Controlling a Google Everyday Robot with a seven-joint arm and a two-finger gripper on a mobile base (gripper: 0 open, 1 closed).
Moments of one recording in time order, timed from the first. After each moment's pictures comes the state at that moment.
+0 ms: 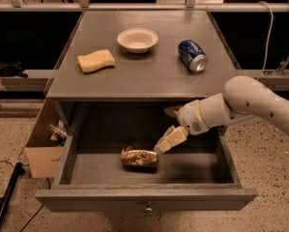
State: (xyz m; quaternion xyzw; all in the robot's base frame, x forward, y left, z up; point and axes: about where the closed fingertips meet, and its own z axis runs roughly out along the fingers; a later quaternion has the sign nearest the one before) arm 0.543 -0.059 0.708 -0.52 0.73 0.31 0.32
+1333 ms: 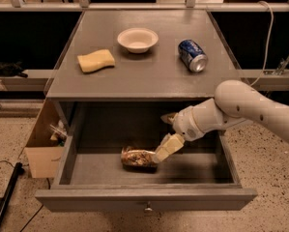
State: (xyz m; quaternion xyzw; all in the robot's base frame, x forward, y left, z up) arm 0.530 -0.050 0.683 -0.55 0.73 0.30 0.28
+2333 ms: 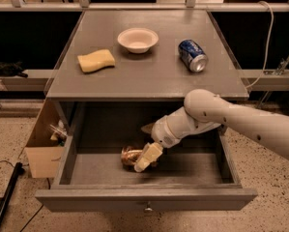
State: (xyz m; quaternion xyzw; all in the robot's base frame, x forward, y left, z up) arm 0.528 0.009 0.626 -0.58 0.71 0.32 0.24
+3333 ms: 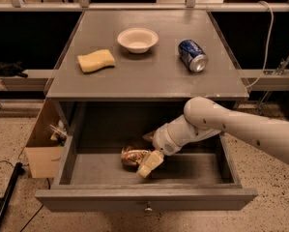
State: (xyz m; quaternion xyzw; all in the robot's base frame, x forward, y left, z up) arm 0.512 0.005 0.601 -0.57 0.72 0.33 0.22
